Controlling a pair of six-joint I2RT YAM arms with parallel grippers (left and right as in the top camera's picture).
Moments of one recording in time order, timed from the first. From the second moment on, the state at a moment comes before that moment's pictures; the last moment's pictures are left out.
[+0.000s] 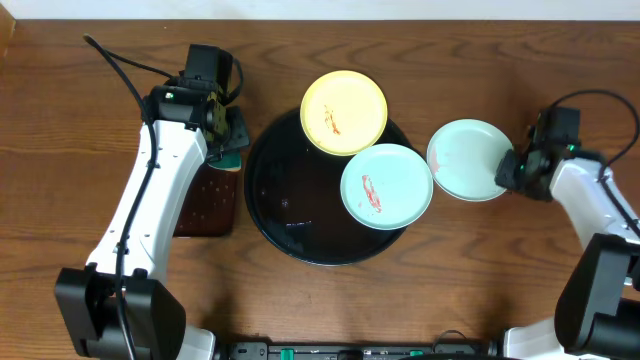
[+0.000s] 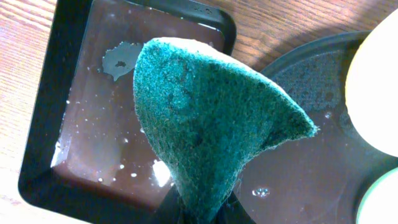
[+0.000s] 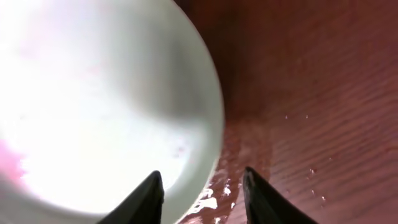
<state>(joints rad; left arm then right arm) -0.14 1.64 1.47 -1.07 -0.14 -0.41 -0.18 1.68 1.05 -0.63 0.00 0.24</state>
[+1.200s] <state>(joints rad) -0.14 1.64 1.47 -1.07 -0.14 -0.41 0.18 1.83 1.18 -0.69 -0.15 0.09</state>
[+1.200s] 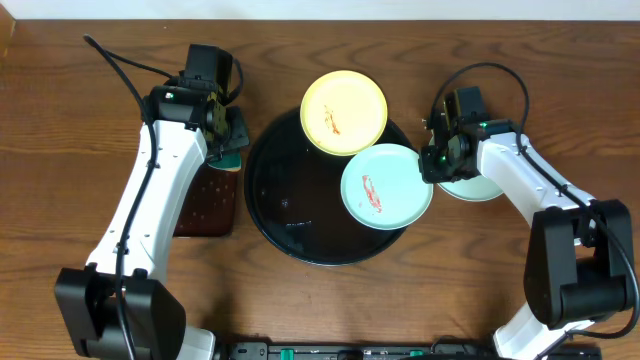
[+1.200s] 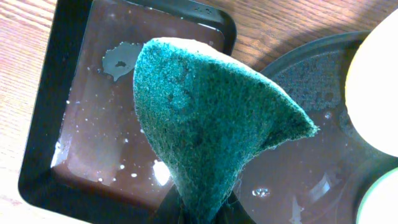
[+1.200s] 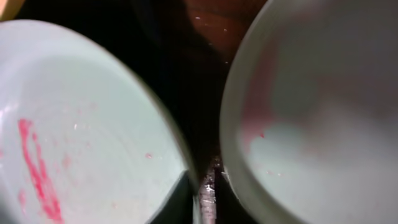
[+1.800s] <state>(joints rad) -0.14 1.64 1.47 -1.07 -0.14 -0.41 0.32 1.77 1.18 -0.78 -0.17 0.20</state>
